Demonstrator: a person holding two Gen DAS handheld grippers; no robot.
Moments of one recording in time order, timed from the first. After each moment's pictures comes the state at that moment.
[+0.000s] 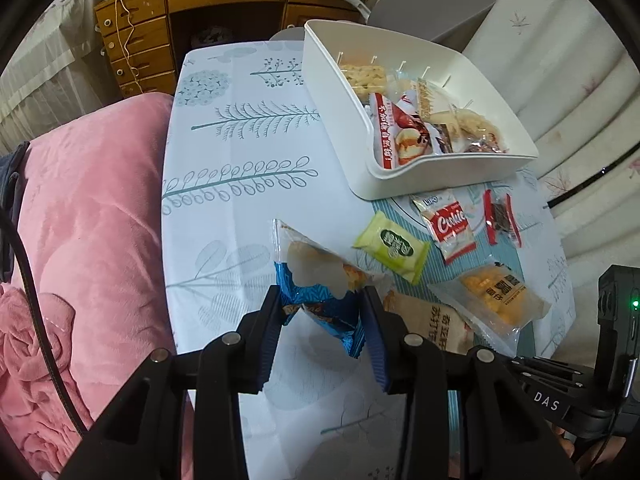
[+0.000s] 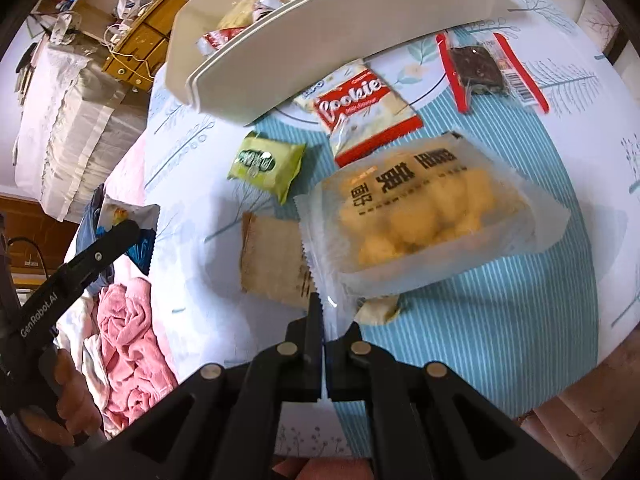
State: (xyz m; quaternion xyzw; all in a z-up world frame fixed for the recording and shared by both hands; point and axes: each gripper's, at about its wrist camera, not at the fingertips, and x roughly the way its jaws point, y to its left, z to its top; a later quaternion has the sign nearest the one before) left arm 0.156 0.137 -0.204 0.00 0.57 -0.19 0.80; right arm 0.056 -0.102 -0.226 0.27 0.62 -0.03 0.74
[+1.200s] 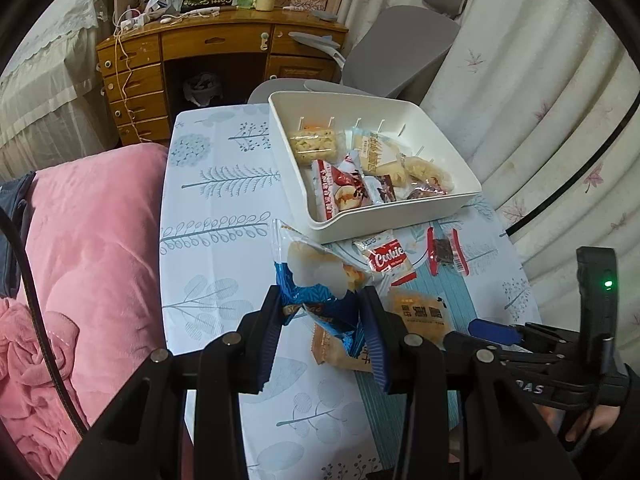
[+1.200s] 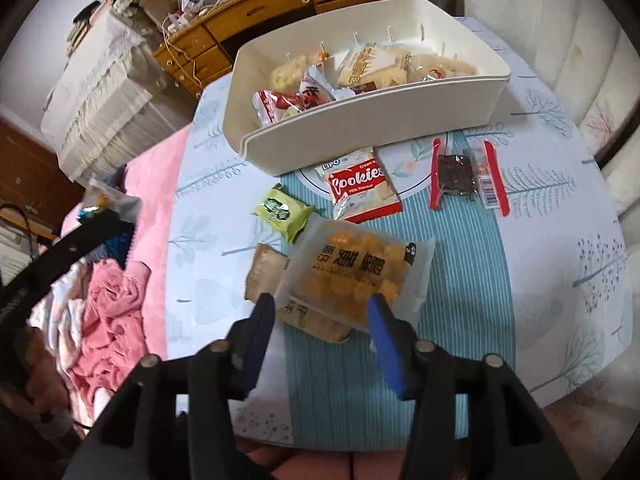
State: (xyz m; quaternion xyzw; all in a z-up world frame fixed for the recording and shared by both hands) left arm 0.121 0.121 -0.127 -0.02 0.51 -0.20 0.84; right arm 0.049 -0.112 -0.166 0.16 0.58 0.02 0.80
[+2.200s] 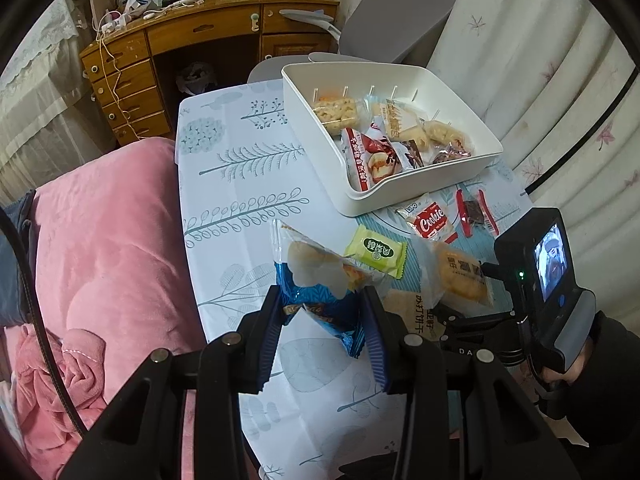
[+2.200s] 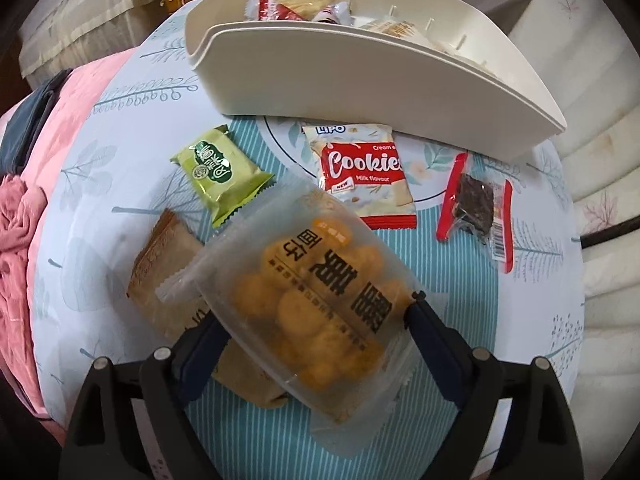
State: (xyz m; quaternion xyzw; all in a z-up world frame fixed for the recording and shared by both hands) left arm 0.139 0.148 -0.148 0.05 0.54 -0.22 0.81; right arm 0.090 -0.069 -0.244 -0.05 0.61 -0.04 0.79
